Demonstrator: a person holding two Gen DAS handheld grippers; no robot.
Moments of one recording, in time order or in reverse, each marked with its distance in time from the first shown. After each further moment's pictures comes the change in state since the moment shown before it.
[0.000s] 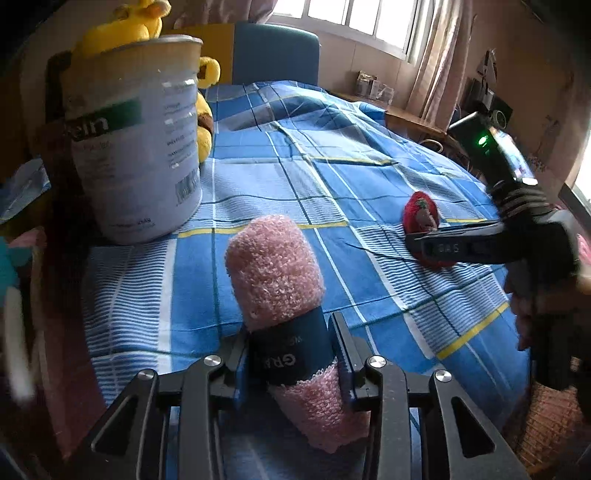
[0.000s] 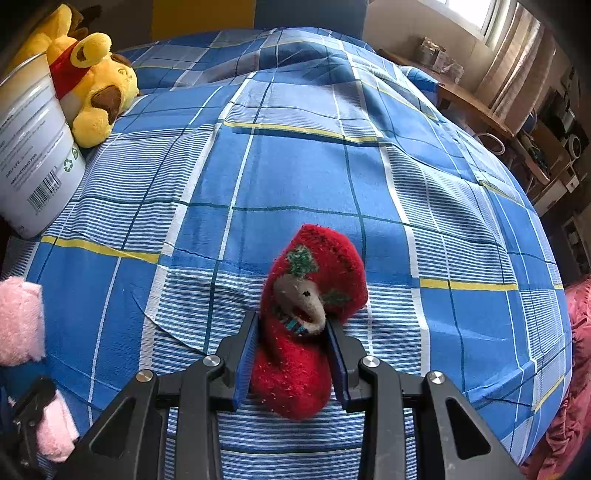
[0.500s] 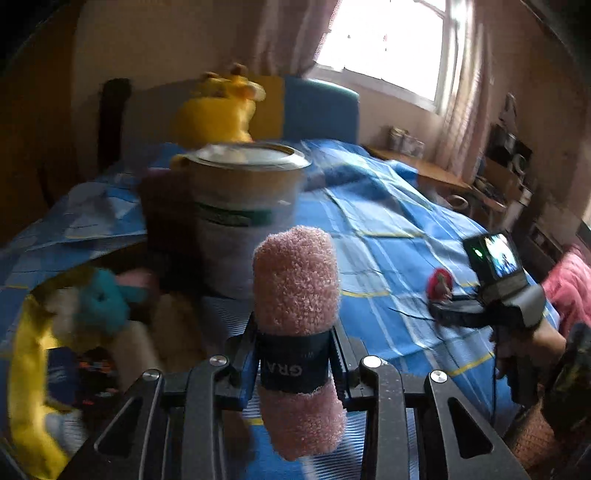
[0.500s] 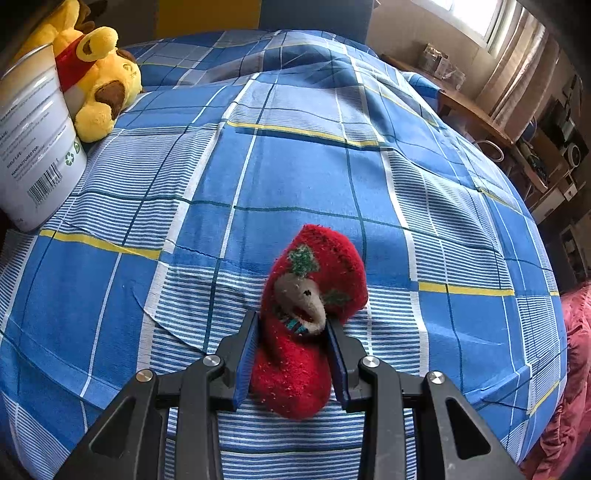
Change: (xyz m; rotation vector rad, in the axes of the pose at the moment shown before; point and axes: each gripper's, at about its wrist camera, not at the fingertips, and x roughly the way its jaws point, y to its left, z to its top) left arm -0.106 0.059 0.017 -0.084 -0.186 0.133; right arm -0.002 0.005 -0.002 -0.014 -0.007 -0.018
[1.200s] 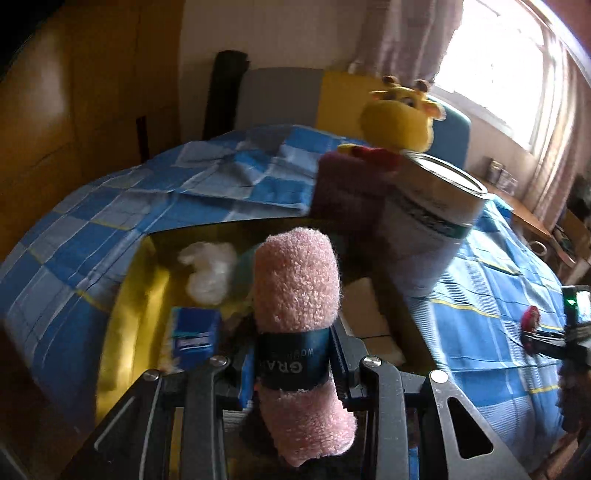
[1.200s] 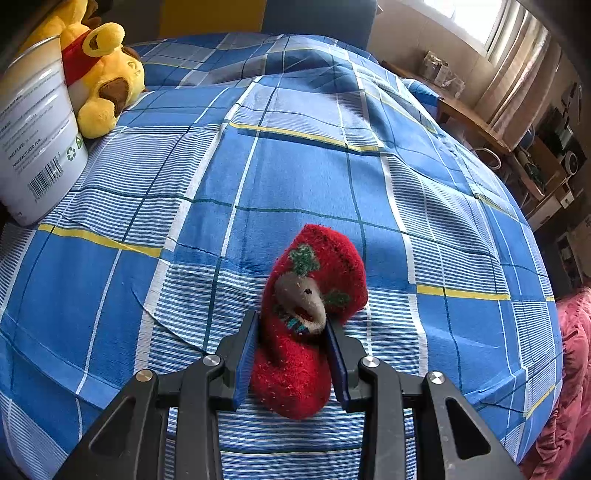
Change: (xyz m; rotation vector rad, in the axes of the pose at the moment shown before) left arm -0.025 0.132 -0.029 -0.234 0.020 0.281; right arm -0.003 0.005 -0.004 -0.019 -0.020 -0.025
